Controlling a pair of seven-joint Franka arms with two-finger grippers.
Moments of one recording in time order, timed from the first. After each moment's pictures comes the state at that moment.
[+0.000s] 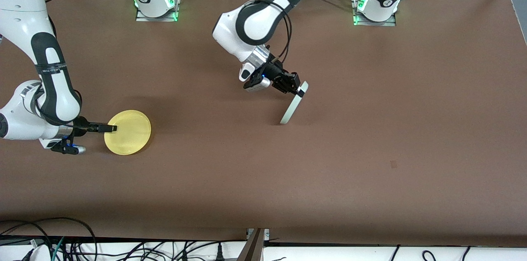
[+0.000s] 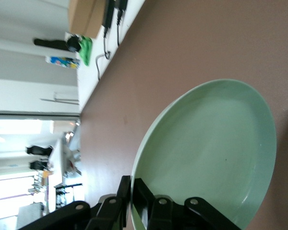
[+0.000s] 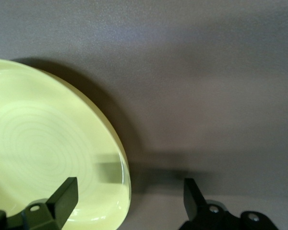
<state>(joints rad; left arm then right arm) -0.94 0.80 -0.08 -1.31 0.93 1.45 -0.81 -0.19 0.75 -0.06 -1.60 0.24 2.05 -0.25</state>
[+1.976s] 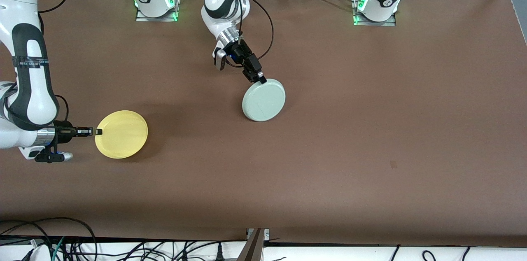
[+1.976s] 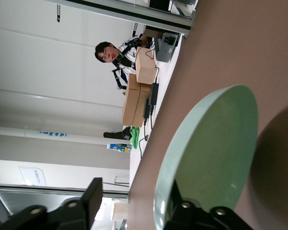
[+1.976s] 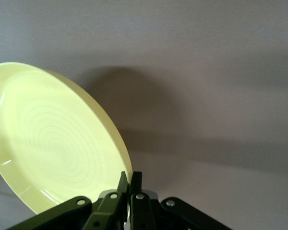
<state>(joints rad) -1.22 1.01 -0.03 -1.20 1.23 1.43 -0.89 -0.19 0.74 -0.03 -1.38 0.25 1.80 -0.33</state>
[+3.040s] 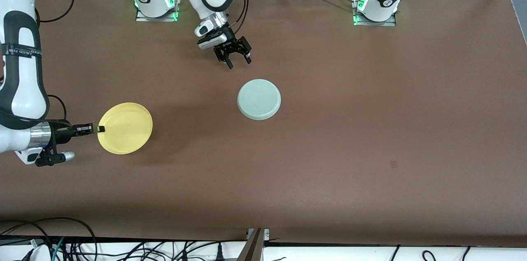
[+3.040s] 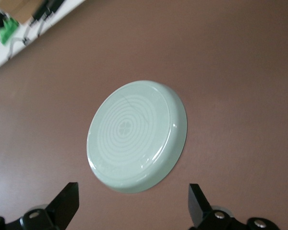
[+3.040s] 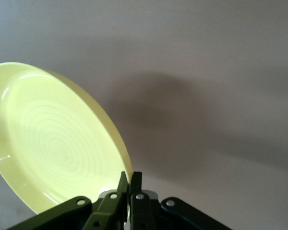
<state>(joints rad) -1.21 0.99 -0.05 -1.05 0.67 1.70 -1.33 -0.18 0.73 0.03 -1.24 0.25 1.61 -0.36</state>
